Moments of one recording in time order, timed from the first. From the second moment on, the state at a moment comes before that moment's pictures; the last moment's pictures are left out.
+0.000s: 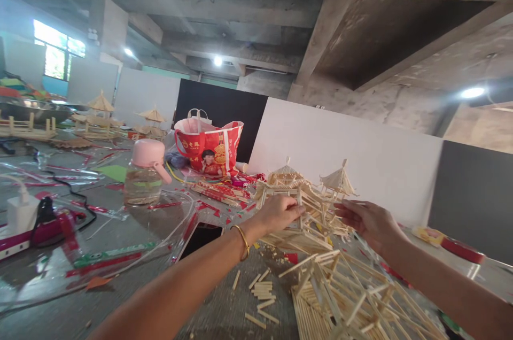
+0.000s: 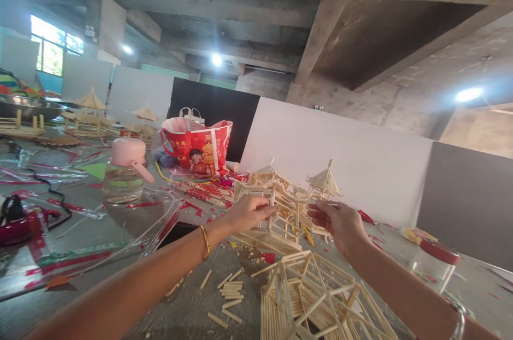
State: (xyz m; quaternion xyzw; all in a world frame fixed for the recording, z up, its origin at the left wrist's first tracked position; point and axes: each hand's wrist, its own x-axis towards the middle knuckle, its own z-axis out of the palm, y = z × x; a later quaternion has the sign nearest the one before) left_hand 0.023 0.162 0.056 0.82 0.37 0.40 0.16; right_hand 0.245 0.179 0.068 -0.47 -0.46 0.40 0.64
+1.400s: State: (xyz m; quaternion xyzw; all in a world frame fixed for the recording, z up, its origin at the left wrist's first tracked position) left_hand 0.024 0.162 0.055 0.82 0.36 0.41 0.17; right_hand 0.229 0.179 0.066 -0.47 -0.44 0.44 0.63
